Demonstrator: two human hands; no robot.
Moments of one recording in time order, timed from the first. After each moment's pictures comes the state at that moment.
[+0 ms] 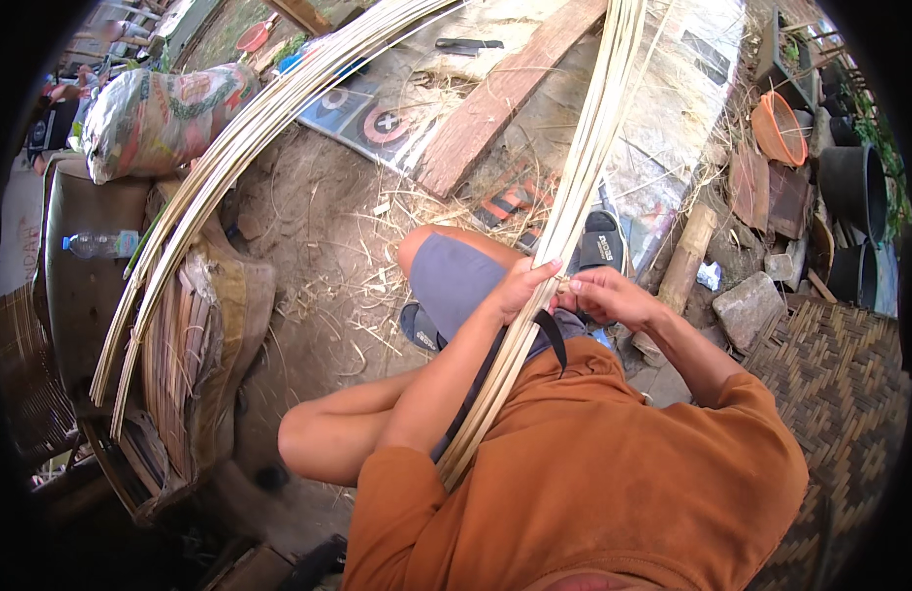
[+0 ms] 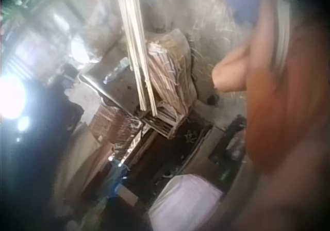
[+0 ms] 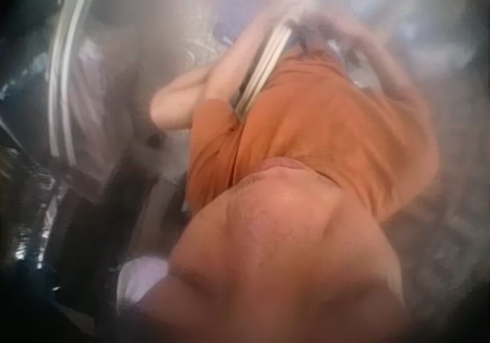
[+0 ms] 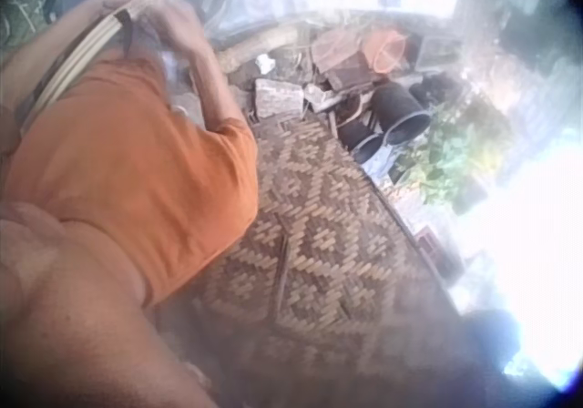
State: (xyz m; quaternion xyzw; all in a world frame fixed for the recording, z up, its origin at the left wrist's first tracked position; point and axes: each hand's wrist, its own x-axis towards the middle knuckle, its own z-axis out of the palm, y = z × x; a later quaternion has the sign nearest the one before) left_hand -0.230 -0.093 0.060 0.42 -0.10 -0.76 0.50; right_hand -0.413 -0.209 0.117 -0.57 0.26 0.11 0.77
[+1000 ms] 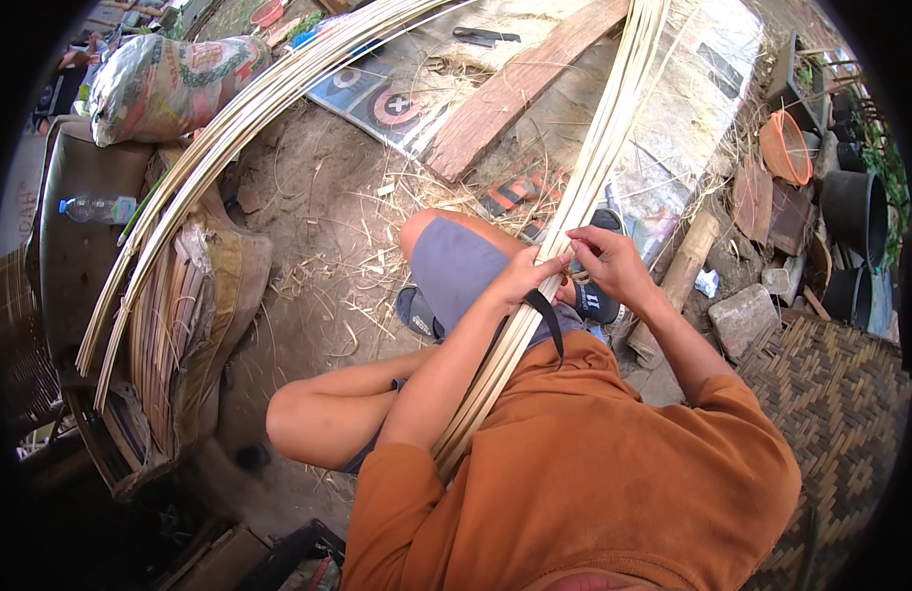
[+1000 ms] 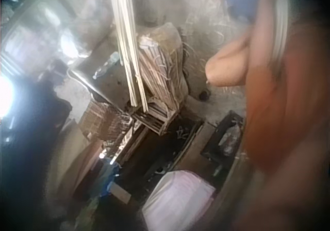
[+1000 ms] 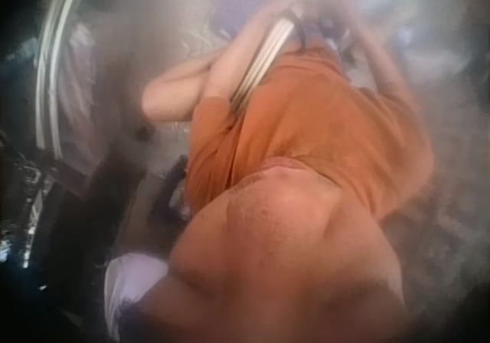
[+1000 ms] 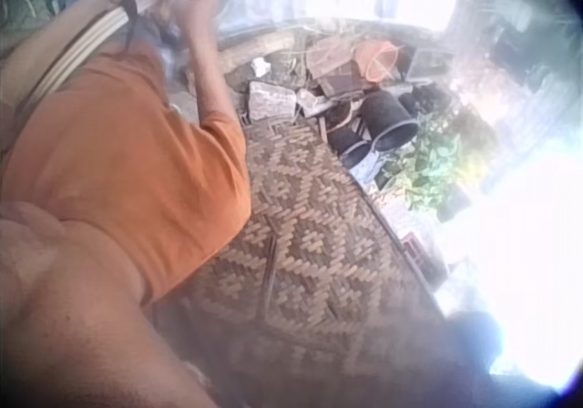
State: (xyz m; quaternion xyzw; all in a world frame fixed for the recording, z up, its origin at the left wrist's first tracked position) left_hand -0.235 -0.091 0.072 0.50 -0.10 -0.70 0.50; right_hand -0.385 -0.222 0.114 -0.81 0.27 -0.15 0.50
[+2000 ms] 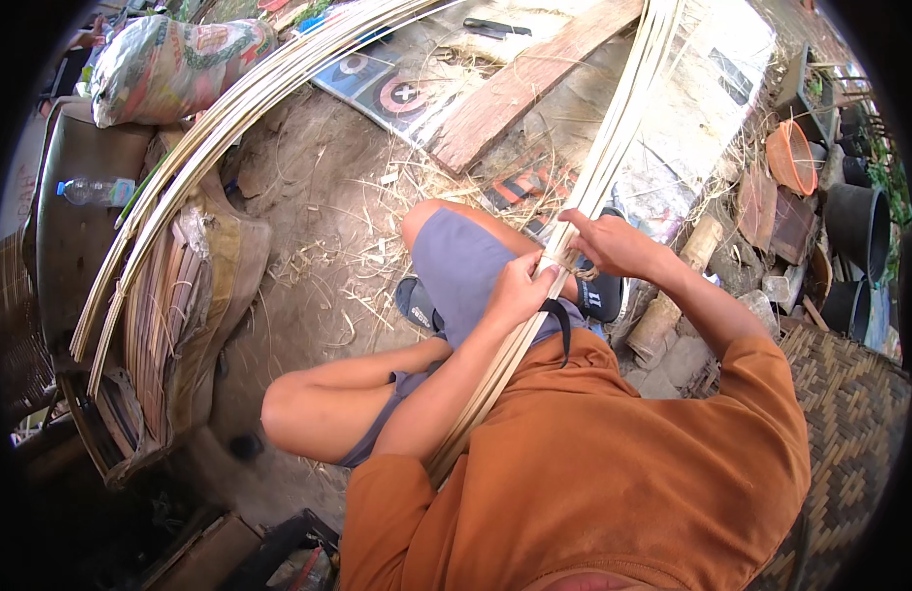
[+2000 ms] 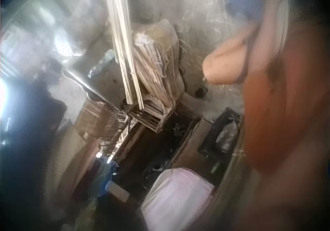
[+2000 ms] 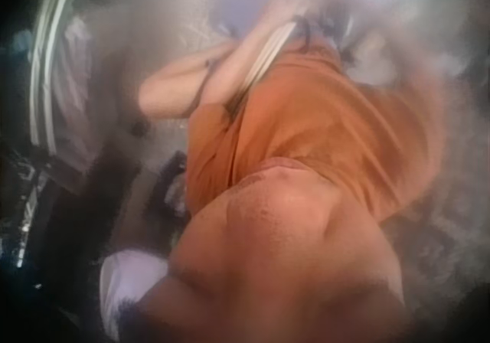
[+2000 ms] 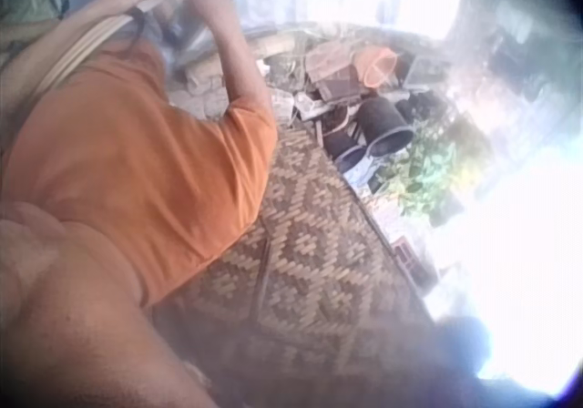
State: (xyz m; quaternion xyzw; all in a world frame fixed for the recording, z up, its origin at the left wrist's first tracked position) left_hand -0.253 -0.059 0.059 0.66 -0.26 -0.48 0.52; right_hand -0.353 -0.256 0.135 -0.92 0.11 0.10 0.36
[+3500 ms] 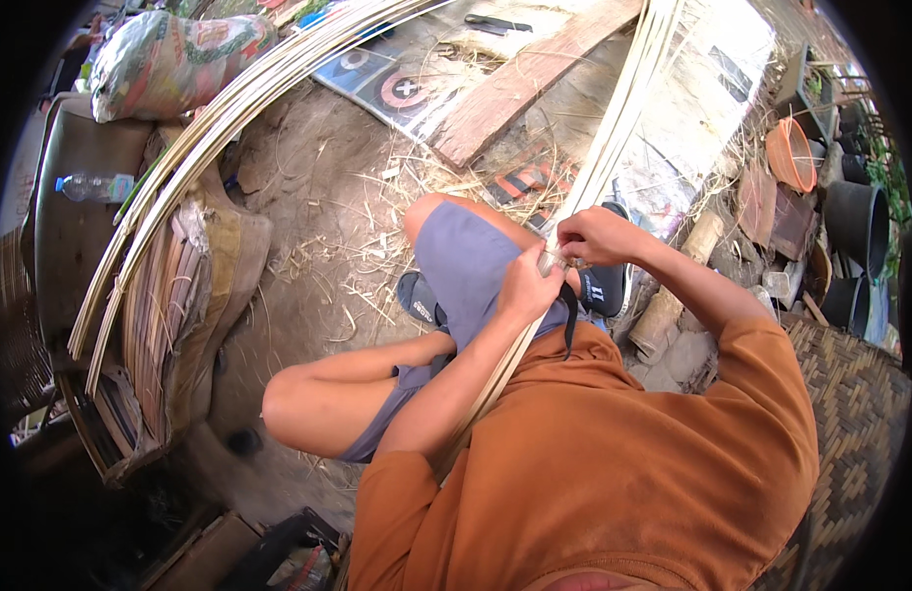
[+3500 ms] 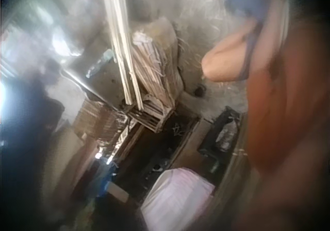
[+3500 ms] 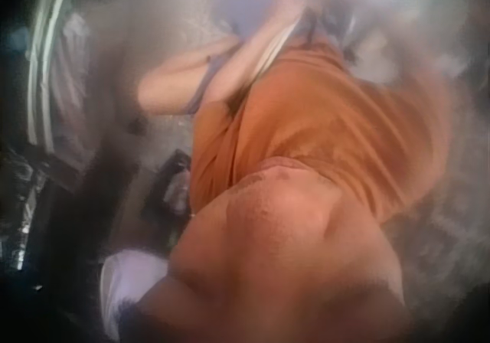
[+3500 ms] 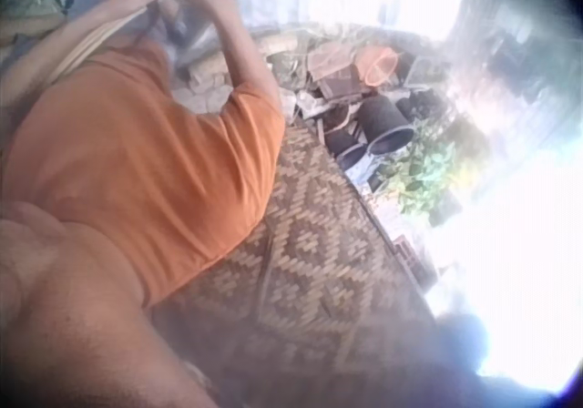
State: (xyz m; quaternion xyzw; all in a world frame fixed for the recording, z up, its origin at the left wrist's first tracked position) left_hand -0.261 -0.060 0.078 0.78 -0.31 -0.35 0.42; right_hand -0.334 -0.255 0.119 -0.90 0.07 0.14 0.41
